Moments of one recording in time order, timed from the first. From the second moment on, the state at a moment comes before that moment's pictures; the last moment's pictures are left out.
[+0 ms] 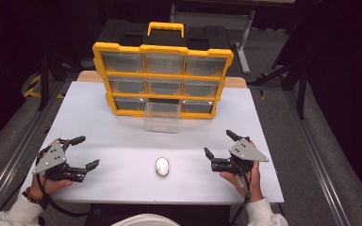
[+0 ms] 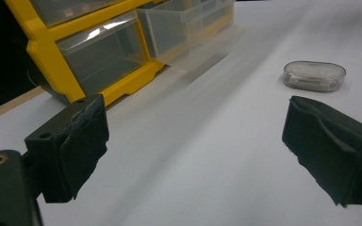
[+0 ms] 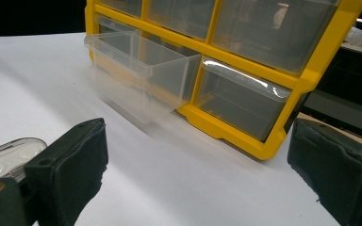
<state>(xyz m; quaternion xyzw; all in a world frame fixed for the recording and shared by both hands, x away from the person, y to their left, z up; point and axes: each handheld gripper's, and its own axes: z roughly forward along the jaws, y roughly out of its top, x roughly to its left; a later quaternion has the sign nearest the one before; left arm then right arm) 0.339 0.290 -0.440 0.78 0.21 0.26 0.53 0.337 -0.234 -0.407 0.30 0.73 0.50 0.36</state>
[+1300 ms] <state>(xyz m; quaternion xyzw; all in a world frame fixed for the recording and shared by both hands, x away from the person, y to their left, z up) 0.340 0.287 -0.447 0.80 0.20 0.24 0.51 0.364 -0.135 -0.421 0.16 0.89 0.39 0.17</state>
